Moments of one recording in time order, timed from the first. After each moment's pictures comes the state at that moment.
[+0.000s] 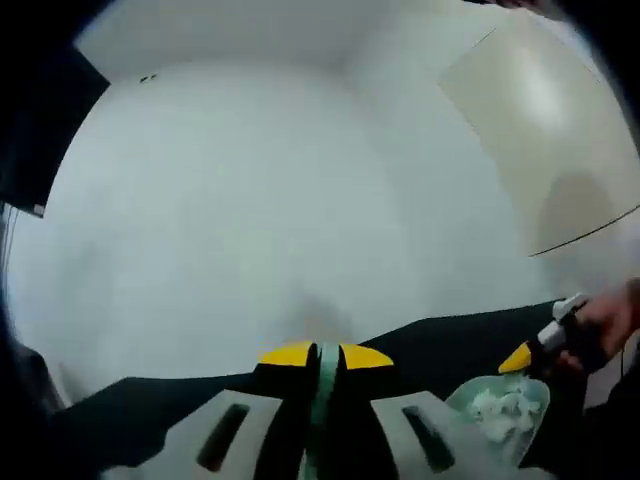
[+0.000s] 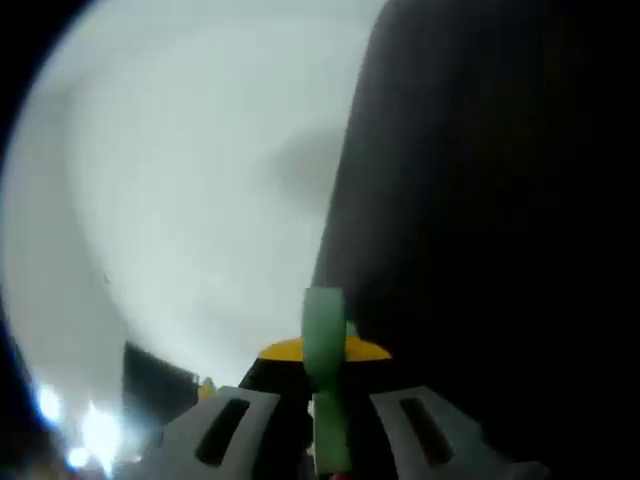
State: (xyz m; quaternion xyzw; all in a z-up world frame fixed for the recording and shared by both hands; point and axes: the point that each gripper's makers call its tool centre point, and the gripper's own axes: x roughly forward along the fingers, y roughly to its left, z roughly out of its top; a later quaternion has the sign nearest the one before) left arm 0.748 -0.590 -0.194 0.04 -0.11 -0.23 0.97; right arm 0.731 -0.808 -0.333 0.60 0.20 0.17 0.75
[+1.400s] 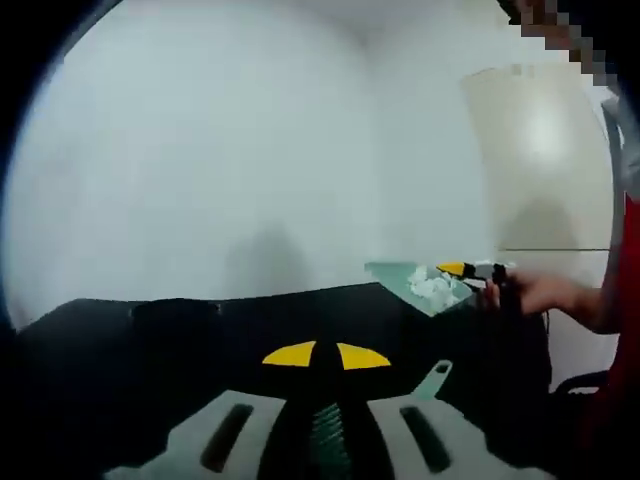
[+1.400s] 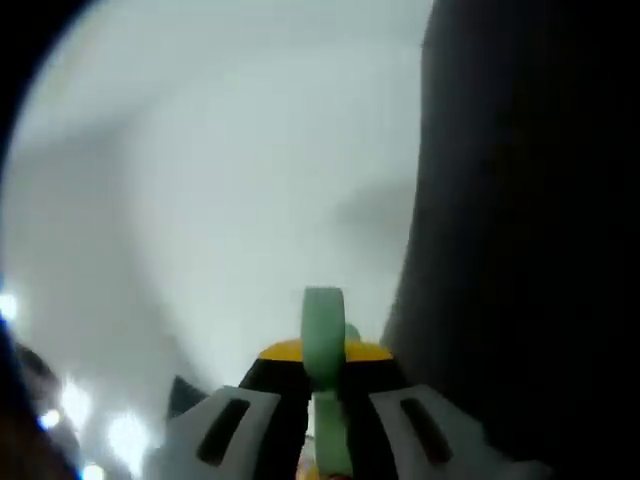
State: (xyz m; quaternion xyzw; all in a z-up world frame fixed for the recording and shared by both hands) left arm 0.769 -0.525 -0.289 0.01 0.01 -0.33 0.94; right arm 0.821 -0.812 -0.250 0.62 0.02 0.26 0.74
